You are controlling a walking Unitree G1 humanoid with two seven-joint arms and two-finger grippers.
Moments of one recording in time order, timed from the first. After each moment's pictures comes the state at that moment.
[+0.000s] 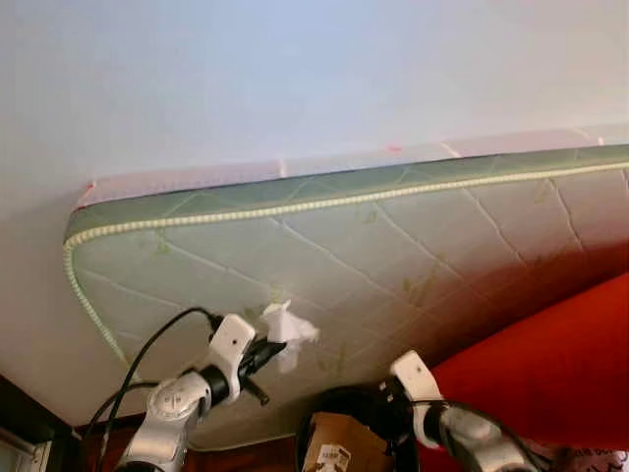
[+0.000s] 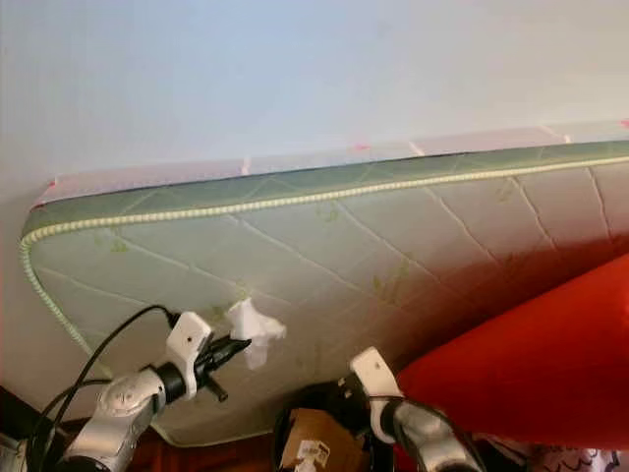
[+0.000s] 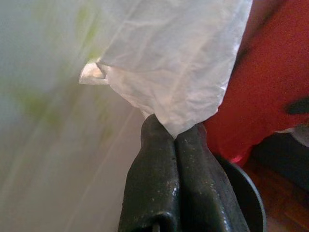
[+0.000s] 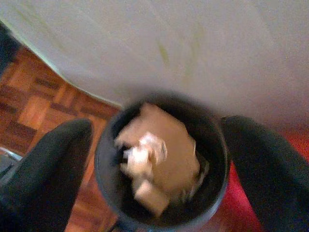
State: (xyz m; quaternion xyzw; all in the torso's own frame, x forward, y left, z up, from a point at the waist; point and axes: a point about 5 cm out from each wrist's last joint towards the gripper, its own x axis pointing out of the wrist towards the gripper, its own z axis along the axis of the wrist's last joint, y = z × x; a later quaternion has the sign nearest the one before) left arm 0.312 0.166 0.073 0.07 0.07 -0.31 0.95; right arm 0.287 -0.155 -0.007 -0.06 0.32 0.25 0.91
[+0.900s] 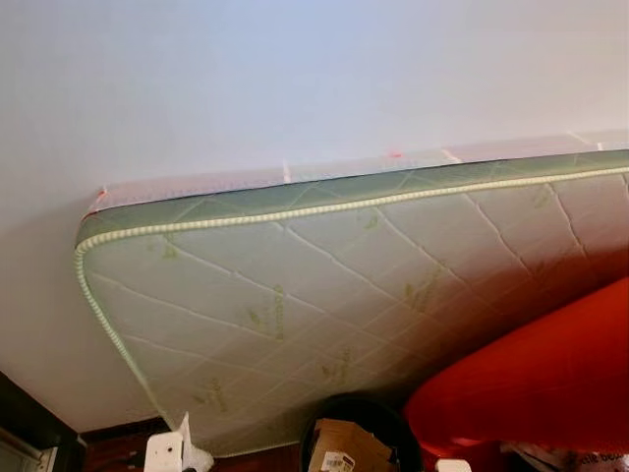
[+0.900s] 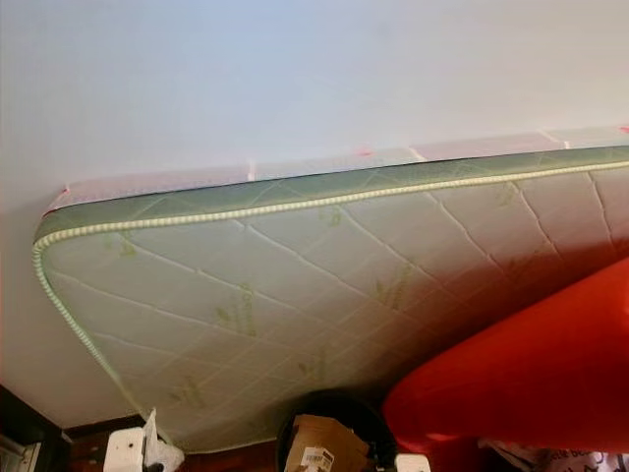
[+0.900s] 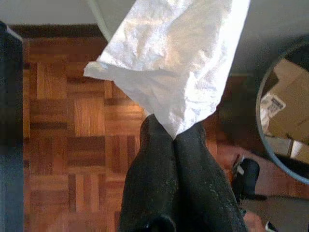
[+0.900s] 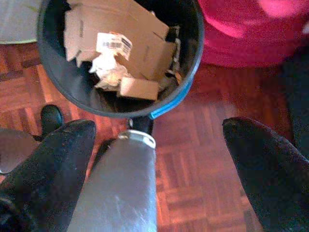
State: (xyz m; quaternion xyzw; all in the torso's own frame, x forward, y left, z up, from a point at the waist) left arm 0.219 0.225 -0.055 -0.04 0.37 0.09 0.92; right arm 0.186 -0.174 -0.084 0.04 0.48 0.01 0.88
